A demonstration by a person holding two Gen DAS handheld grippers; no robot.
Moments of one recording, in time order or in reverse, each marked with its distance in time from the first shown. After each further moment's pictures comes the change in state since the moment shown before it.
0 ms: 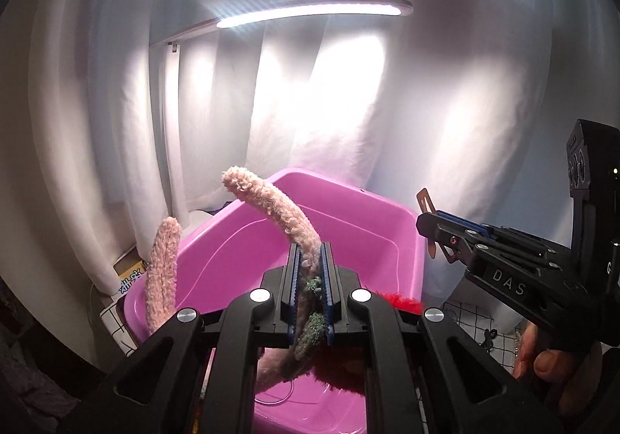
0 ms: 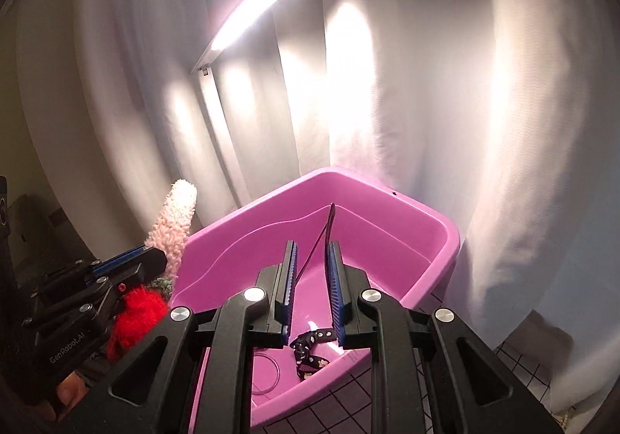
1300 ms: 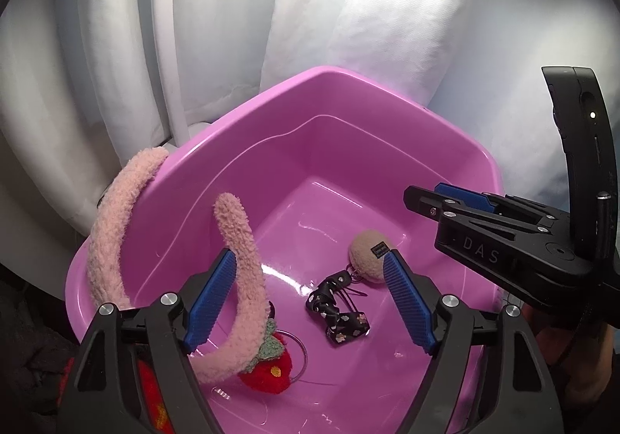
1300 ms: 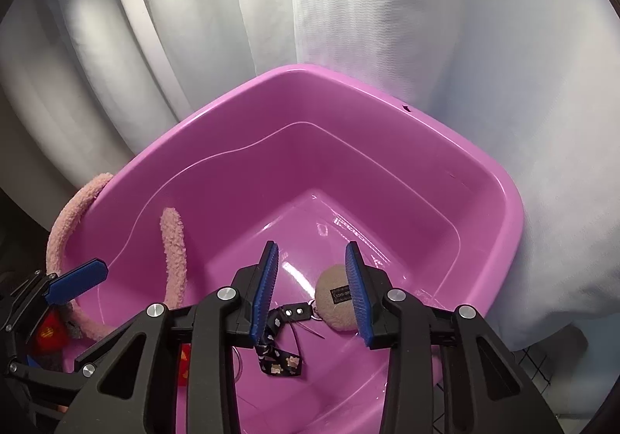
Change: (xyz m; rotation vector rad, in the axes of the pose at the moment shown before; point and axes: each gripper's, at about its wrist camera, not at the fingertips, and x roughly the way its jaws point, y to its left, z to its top) left arm 0.109 0.032 -0.007 -0.086 0.336 0.063; right arm 0.119 -0.031 0.003 0.031 0.347 -0.082
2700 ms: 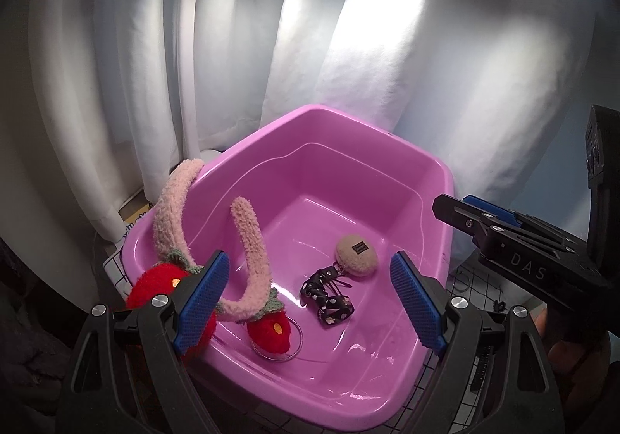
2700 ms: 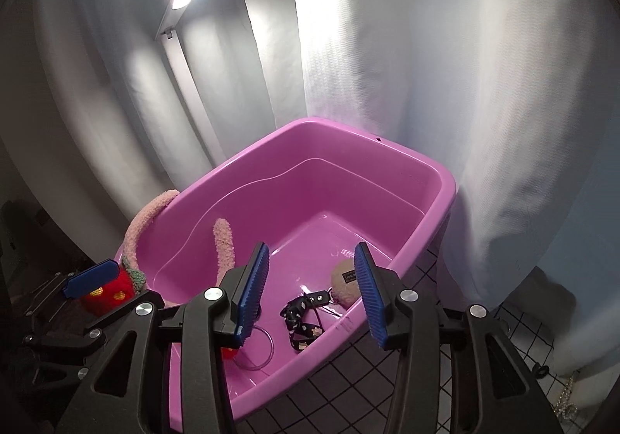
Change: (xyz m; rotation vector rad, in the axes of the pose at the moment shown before) left arm -0.077 0.001 -0.034 0.030 -0.140 -0.032; right arm -0.098 0.012 -0.054 0.063 -0.214 0.030
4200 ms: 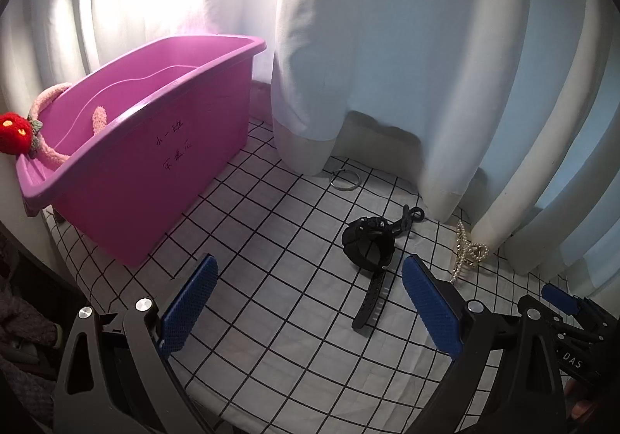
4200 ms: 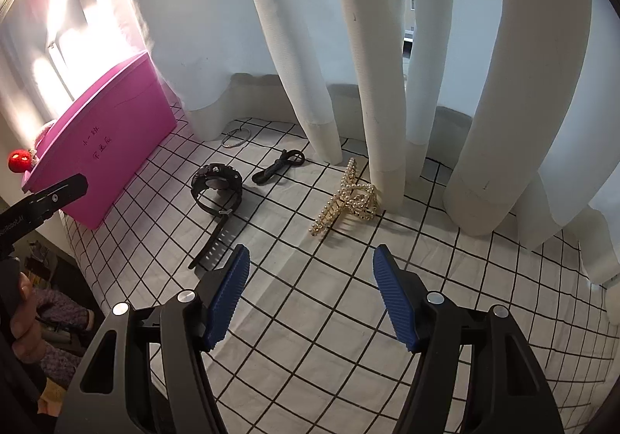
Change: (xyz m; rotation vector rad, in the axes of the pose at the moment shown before) left arm 0.011 -0.235 -0.164 0.104 0.101 -0.019; right arm -0.180 -0.257 -0.268 0.252 0.125 -0.276
